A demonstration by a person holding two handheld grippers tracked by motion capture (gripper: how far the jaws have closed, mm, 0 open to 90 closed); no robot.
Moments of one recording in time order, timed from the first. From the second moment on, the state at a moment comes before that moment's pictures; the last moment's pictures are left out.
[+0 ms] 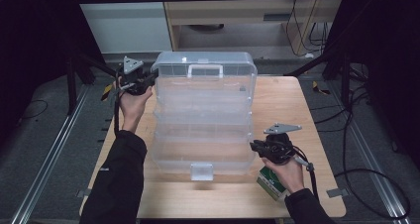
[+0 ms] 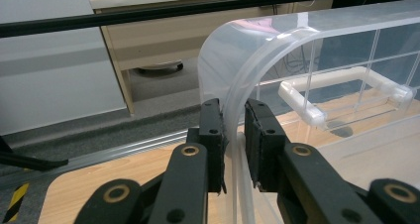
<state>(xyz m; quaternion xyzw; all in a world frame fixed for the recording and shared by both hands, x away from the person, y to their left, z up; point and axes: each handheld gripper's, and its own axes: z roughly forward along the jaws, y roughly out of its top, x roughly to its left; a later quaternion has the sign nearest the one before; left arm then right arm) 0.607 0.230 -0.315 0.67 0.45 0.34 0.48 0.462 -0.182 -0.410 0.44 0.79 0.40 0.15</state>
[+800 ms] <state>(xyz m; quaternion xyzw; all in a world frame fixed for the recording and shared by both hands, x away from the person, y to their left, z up) 0.642 0.228 -0.327 0.67 0.46 0.33 0.48 0.464 -0.183 -0.410 0.44 0.79 0.40 0.14</state>
